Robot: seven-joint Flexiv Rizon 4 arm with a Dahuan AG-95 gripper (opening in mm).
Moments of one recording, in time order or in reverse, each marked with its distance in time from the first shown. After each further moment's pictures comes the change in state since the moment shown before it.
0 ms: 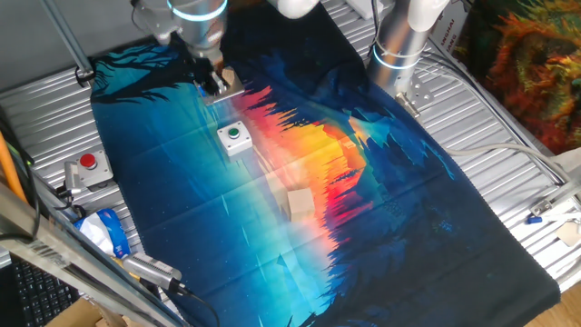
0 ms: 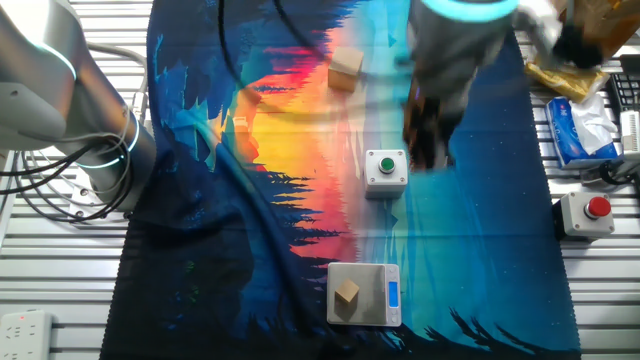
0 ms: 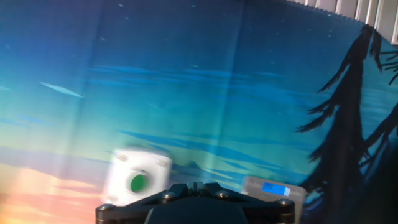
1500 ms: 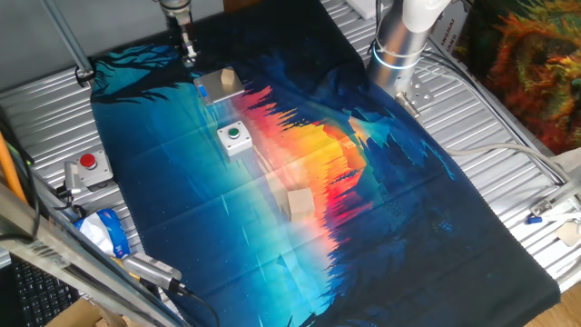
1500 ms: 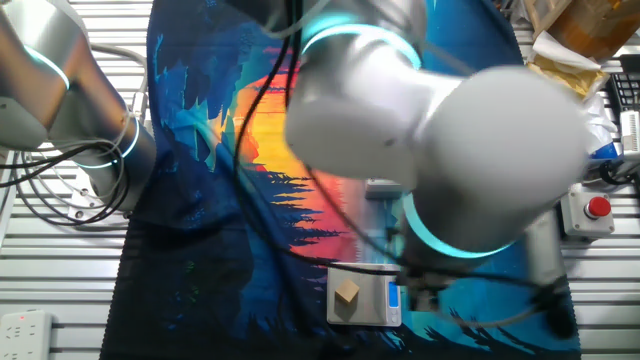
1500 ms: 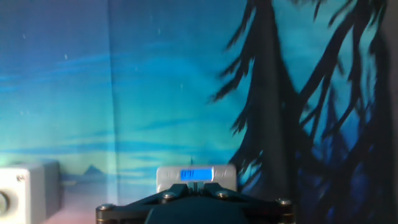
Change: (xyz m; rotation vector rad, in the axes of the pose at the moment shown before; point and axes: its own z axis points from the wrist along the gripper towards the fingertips) arm 0.052 -0.110 0.077 -0.102 -0.001 0.274
